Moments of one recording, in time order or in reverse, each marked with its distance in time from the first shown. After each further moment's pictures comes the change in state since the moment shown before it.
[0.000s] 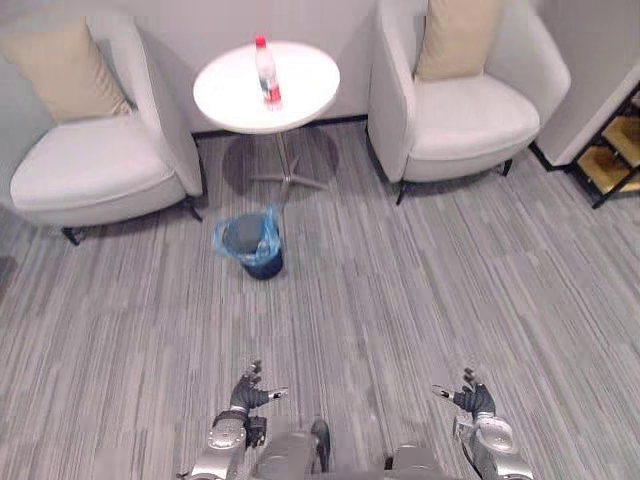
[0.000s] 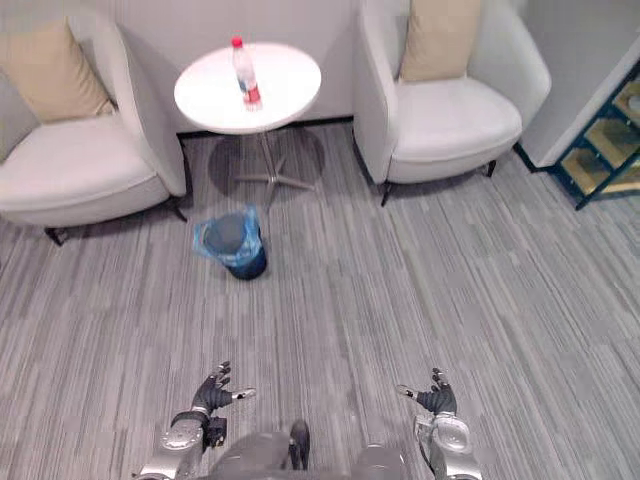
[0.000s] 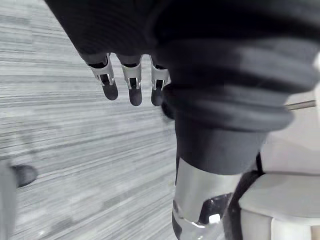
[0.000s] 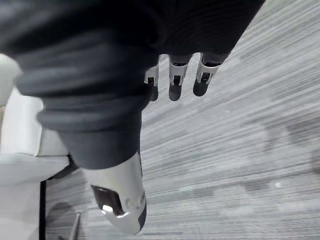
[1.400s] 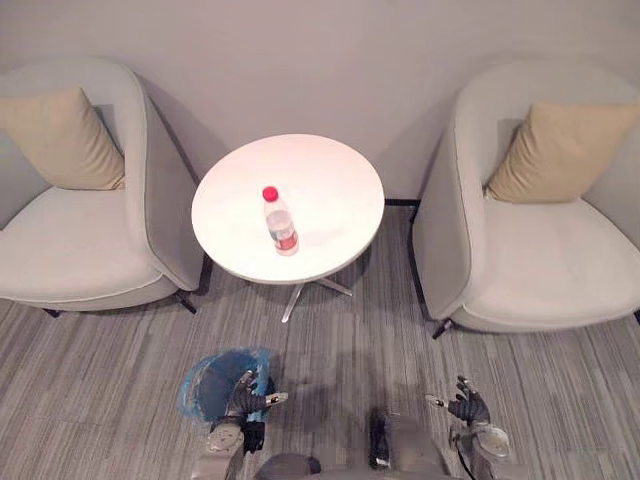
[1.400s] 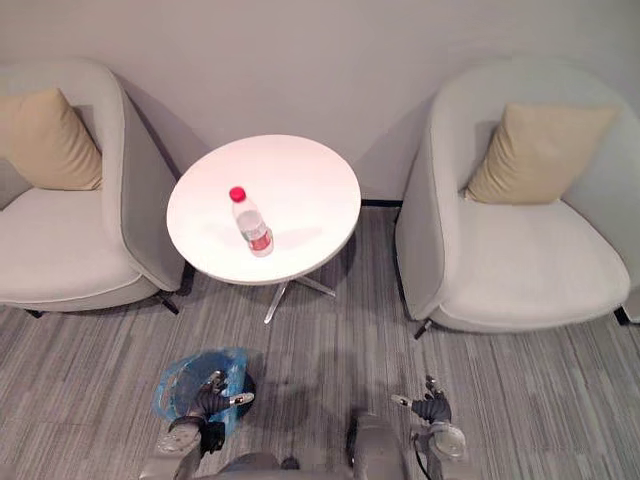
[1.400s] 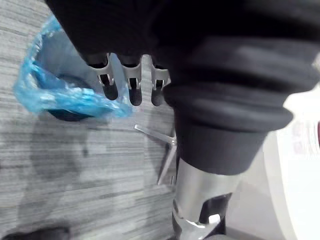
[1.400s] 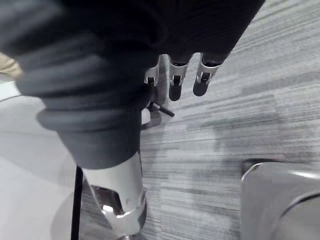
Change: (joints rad) left arm 0.020 -0.030 0.003 0.029 -0.005 0.001 -0.005; right arm 0.096 0.016 0.030 0.007 0.000 0.001 0.019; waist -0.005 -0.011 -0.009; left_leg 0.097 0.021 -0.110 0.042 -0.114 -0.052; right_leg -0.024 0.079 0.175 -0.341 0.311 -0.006
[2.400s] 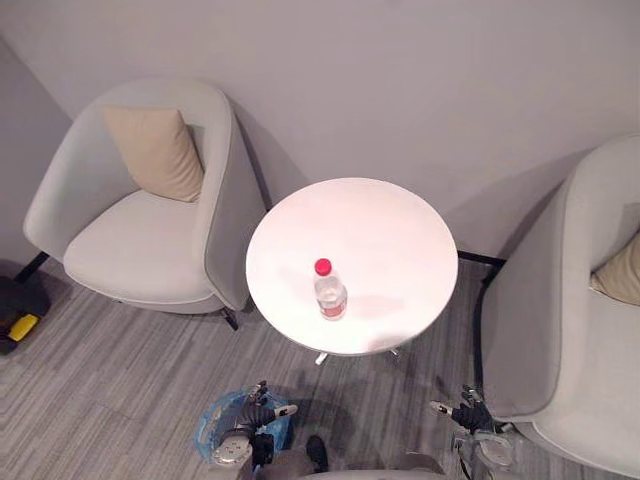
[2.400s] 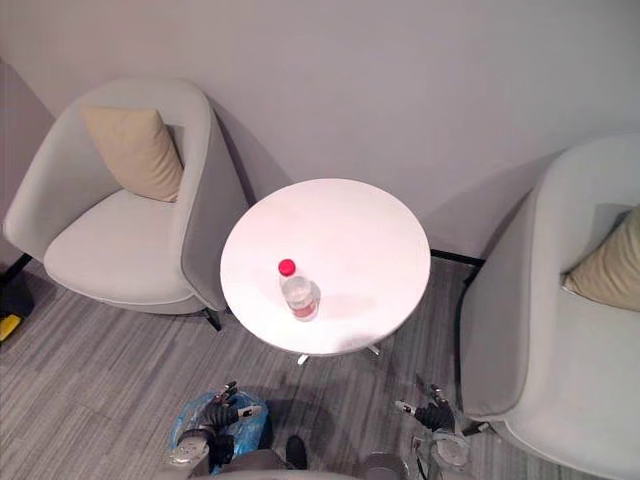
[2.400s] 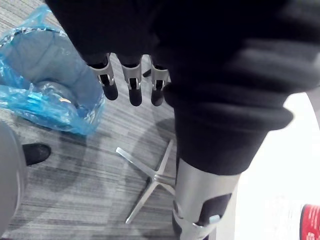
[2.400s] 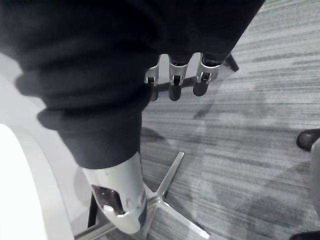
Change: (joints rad) left arm 0.040 -0.031 -0.001 0.007 -0.020 0.021 -0.002; right arm 0.007 0.030 -0.032 -0.018 -0.001 0.020 -0.001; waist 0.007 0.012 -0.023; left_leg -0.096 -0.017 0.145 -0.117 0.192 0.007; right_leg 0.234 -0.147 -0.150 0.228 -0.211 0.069
